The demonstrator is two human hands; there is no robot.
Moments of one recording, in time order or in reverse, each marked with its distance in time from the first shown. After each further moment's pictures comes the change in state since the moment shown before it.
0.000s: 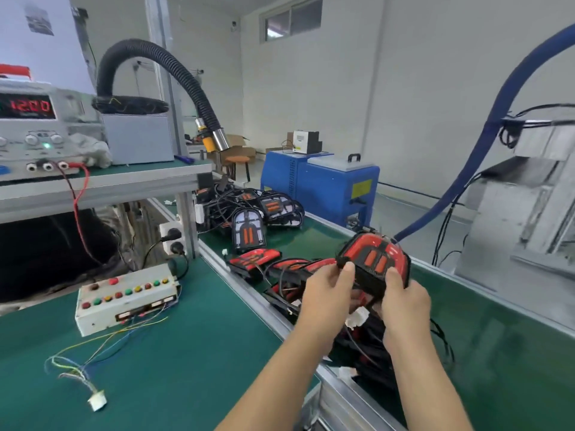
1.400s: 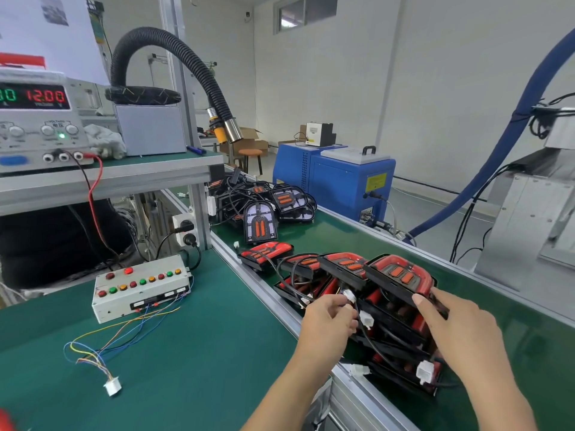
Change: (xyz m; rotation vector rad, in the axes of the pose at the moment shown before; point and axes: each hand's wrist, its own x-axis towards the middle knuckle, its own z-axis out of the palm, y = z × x) left_hand -0.016 -0.046 -0.018 0.092 0.051 -0.111; right_hand 0.009 0.007 -0.073 -0.929 -0.172 -0.367
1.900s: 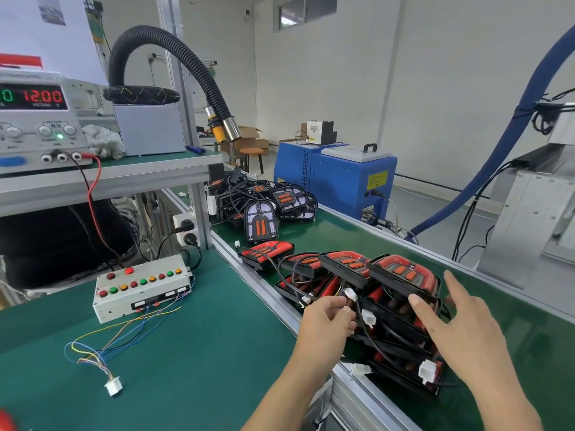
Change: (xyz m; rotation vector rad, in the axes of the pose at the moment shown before) left_hand 0.001 -0.007 -0.004 0.023 0.009 -0.003; right_hand 0.000 0.004 0.004 0.076 -0.048 0.053
